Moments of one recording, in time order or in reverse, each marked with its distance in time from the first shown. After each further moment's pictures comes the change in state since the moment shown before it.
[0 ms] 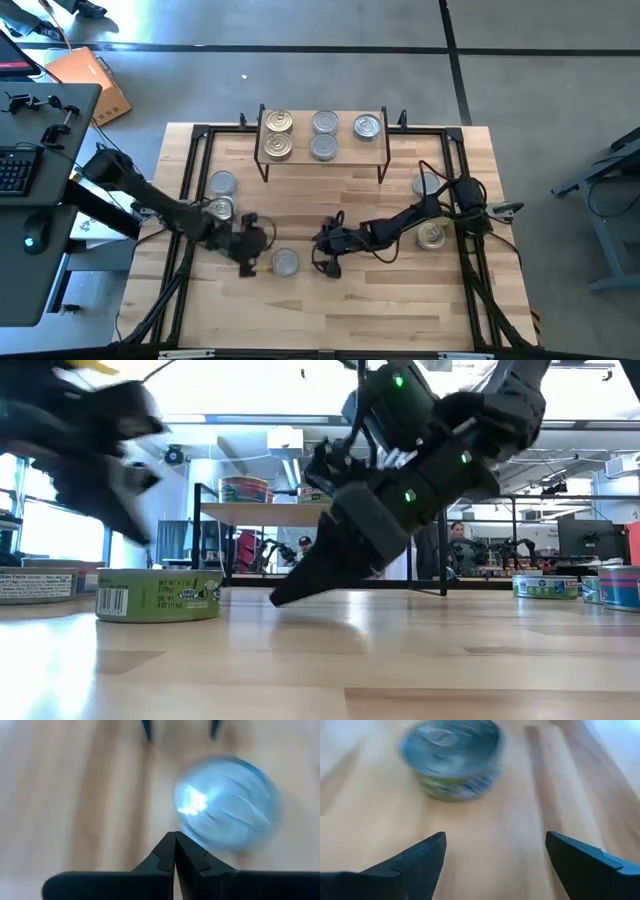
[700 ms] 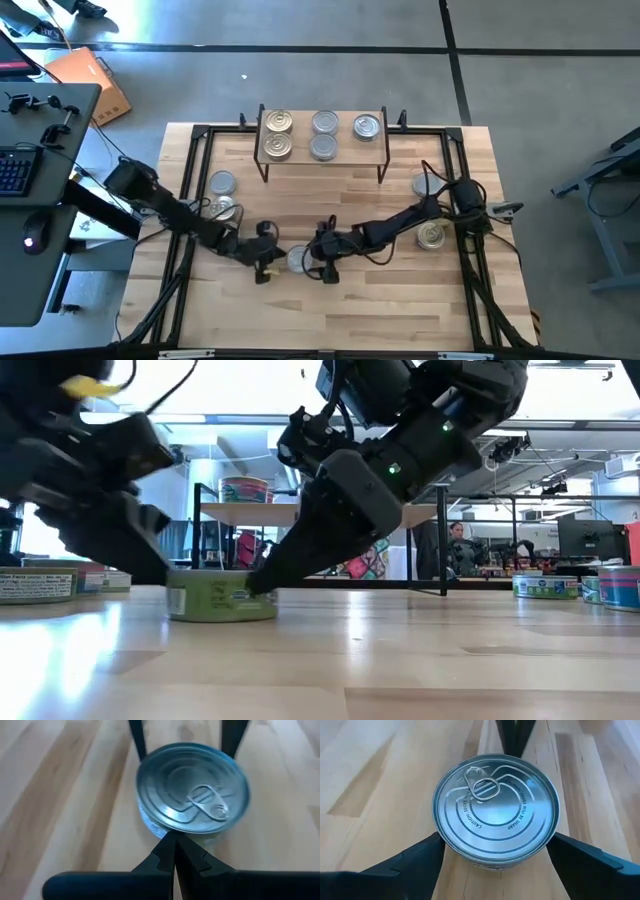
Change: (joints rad) left arm 0.033 0.285 -0.132 0.673 -0.025 0.021; right arm 0.015 0.020 0.134 -0.175 -0.049 -0.033
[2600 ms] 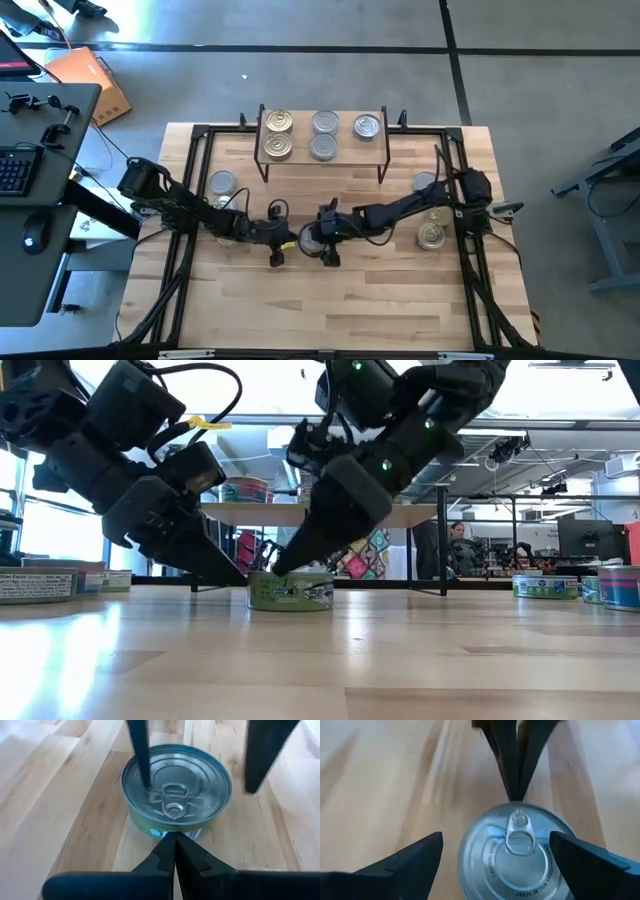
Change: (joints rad) left arm 0.210 0.102 0.007 0.180 0.114 0.137; right arm -0.099 -0.089 0.003 -0.145 -0.047 -0.071
